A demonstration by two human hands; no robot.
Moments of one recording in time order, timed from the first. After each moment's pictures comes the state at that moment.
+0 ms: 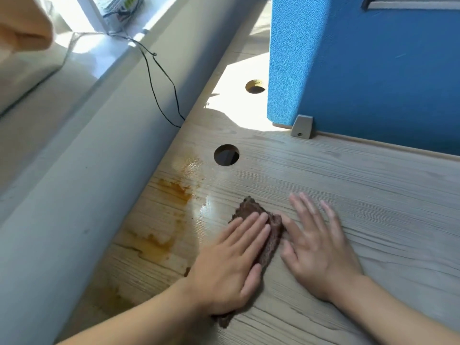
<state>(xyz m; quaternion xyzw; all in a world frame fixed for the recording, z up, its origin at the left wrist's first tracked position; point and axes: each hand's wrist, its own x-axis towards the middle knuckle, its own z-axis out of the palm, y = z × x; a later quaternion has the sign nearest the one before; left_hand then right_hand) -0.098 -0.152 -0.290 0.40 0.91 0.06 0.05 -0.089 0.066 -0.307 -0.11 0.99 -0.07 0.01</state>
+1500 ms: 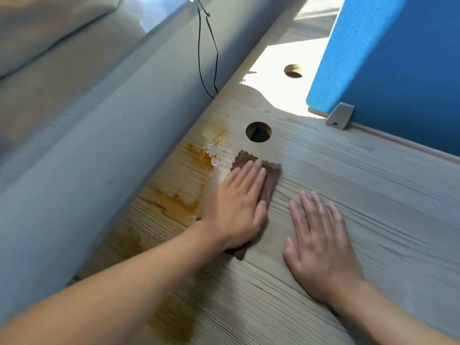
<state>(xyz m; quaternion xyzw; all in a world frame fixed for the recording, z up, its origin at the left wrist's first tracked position) -0.126 -0.167 -0.295 0.22 0.97 0.05 0.02 -0.059 0.029 -0.307 -0.13 0.99 -0.02 0.01</state>
